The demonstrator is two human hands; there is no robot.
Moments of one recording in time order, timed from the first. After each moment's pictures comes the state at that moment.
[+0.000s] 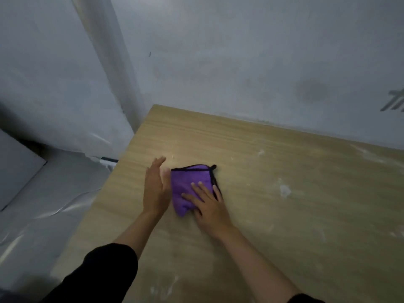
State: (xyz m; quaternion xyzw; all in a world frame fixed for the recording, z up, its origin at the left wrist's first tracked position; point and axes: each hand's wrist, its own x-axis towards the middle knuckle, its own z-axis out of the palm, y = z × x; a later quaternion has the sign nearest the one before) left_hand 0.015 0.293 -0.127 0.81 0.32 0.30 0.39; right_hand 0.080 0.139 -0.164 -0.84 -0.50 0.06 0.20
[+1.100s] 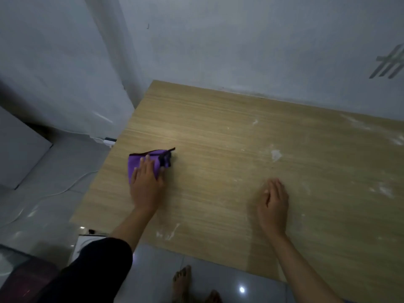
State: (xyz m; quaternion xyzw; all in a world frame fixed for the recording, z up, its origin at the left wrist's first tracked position) left_hand -0.073 0.247 -0.129 0.87 0.42 0.18 0.20; right_hand 0.057 -0.026 -0.164 -0.93 -0.10 -0.04 0.36
